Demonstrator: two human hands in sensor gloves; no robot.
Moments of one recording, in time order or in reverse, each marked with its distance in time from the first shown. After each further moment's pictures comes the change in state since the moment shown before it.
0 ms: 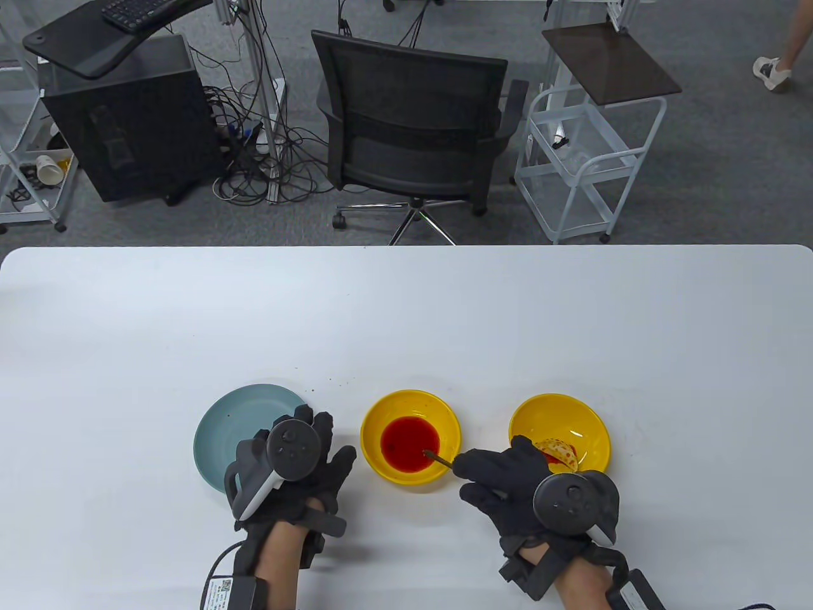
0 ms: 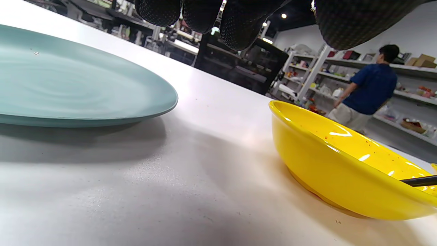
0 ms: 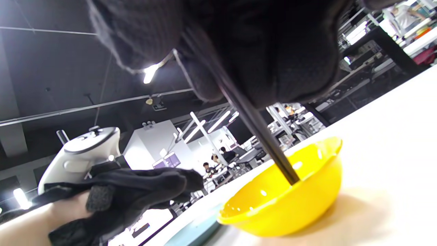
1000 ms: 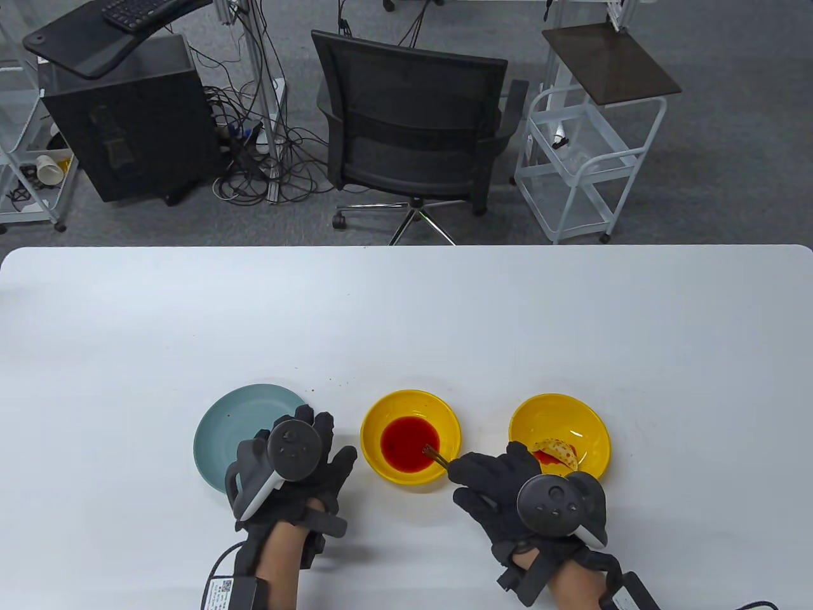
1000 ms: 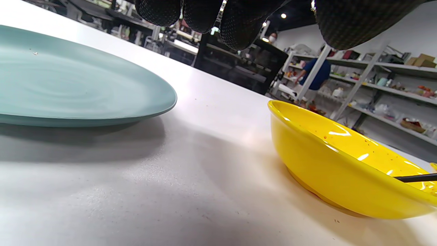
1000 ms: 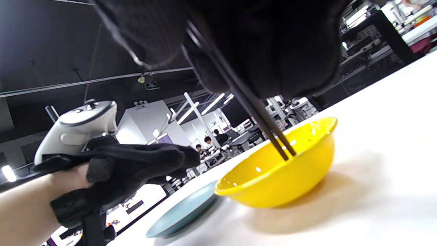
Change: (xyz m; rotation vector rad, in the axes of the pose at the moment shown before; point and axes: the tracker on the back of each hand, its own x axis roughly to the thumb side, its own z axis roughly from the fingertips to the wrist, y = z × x) left_hand 0.001 0.000 0.001 0.002 -0.002 -0.002; right_hand 0.006 0.010 0.000 0.071 0.016 0.052
